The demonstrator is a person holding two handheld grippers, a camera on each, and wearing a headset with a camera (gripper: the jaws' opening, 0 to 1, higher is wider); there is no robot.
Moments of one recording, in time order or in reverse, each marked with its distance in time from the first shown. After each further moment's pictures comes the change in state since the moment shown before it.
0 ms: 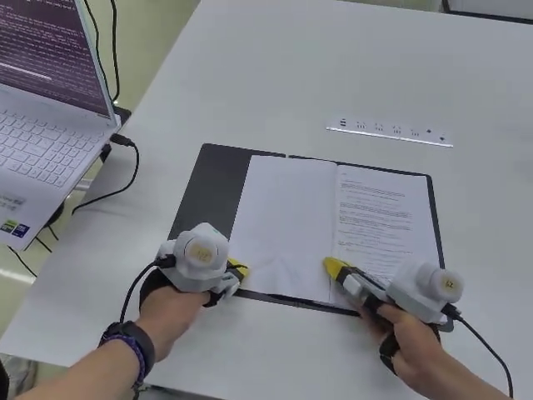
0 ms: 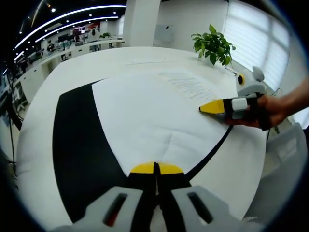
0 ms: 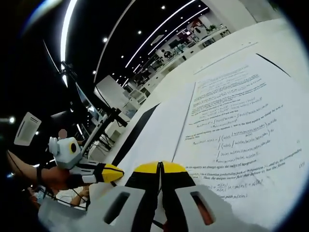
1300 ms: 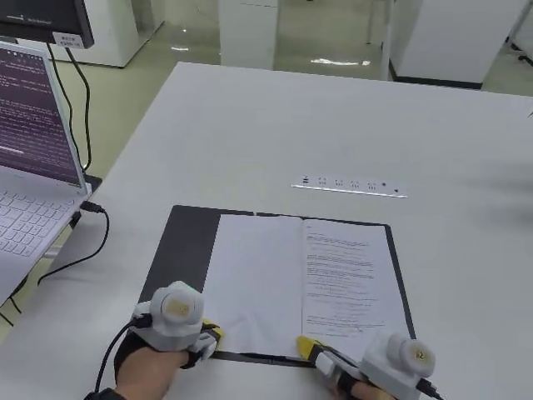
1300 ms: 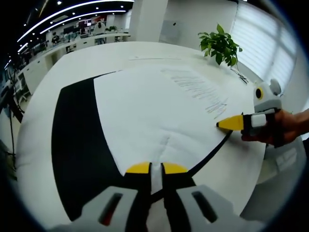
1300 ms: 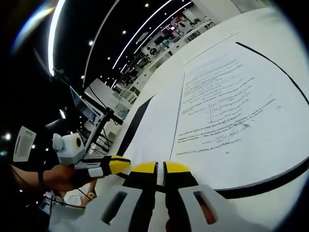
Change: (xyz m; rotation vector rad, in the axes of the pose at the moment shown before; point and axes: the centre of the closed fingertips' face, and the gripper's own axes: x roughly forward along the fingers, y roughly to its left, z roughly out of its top) left arm -0.001 -0.009 0.002 -0.055 0.053 0.017; right arm -0.033 0.015 -0.023 0.122 0.020 -0.089
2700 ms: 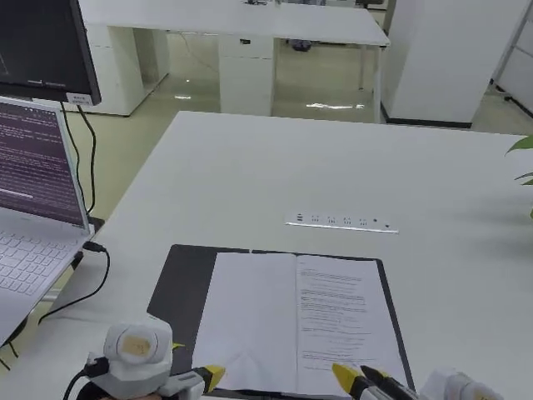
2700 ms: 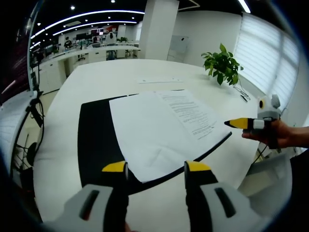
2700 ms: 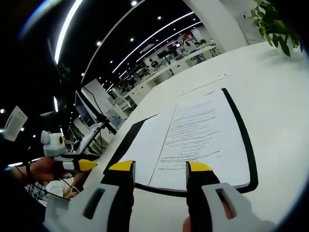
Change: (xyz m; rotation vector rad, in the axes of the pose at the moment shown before) left arm -0.083 -0.011 0.034 -0.073 -0.144 0.073; right arm -0.083 -0.007 0.055 -0.181 -0.121 -0.096
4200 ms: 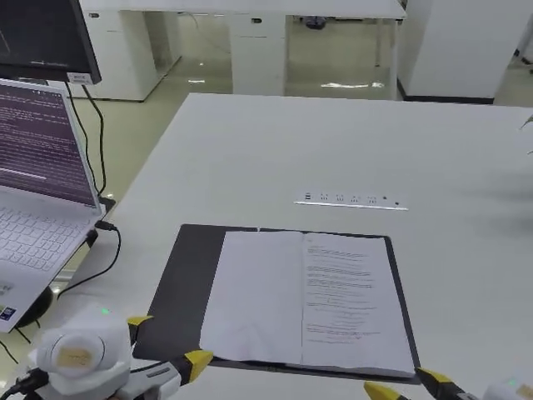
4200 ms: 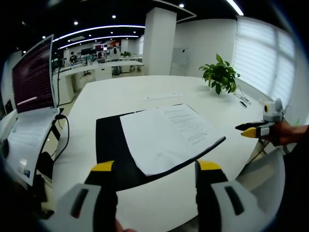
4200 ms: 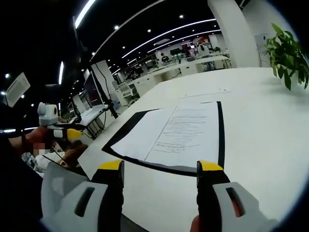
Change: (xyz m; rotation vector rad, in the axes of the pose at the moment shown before) left arm -0.068 -0.014 0.013 0.054 -0.118 0.052; right arm -0.079 0.002 -0.005 -0.229 0.058 -0.022
